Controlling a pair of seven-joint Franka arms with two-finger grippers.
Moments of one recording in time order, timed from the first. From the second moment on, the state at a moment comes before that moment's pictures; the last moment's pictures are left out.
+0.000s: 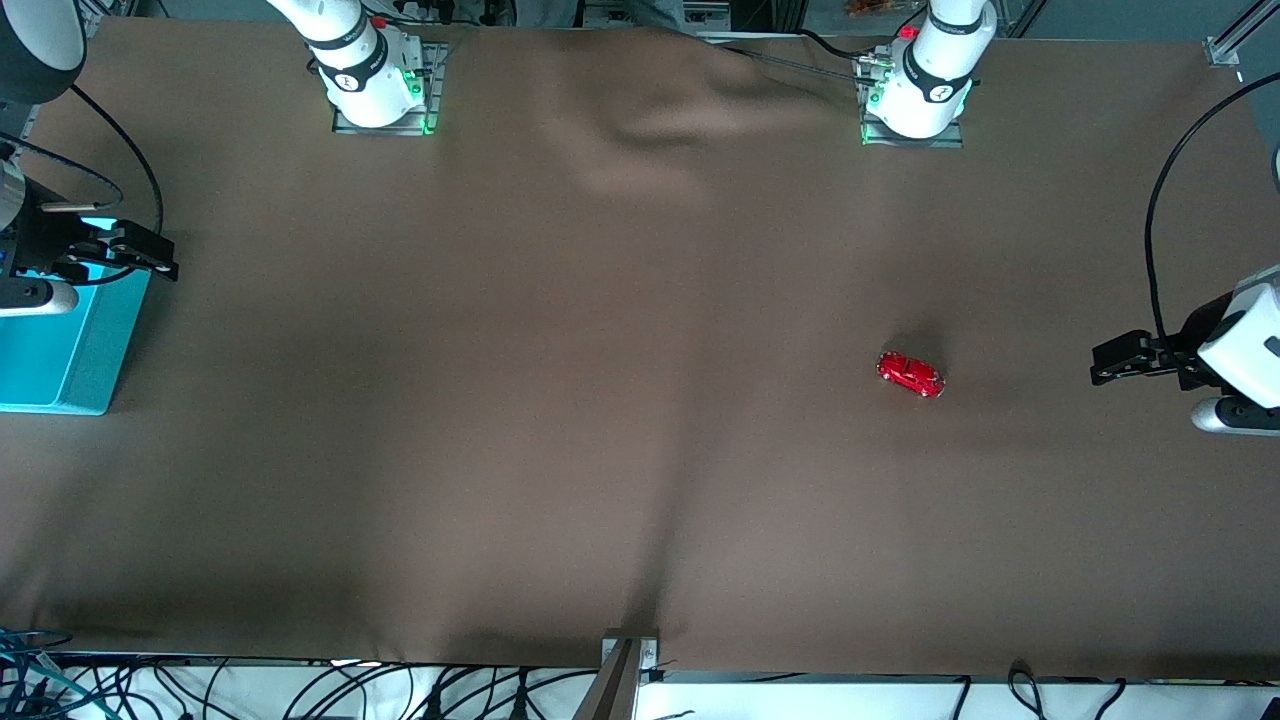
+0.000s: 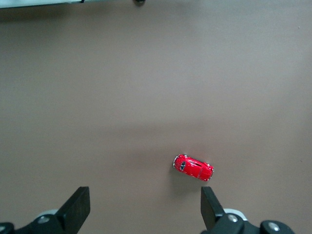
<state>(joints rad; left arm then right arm) 0.23 0.36 -0.25 -1.30 0.12 1.65 0.03 -0.01 0.10 -0.01 -1.57 -0.06 1.60 -0.09</state>
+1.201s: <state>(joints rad) 0.29 0.38 -0.25 -1.33 -0.01 1.62 -0.26 -0.03 0.10 -0.04 -1.55 -0.02 1.61 -0.11</state>
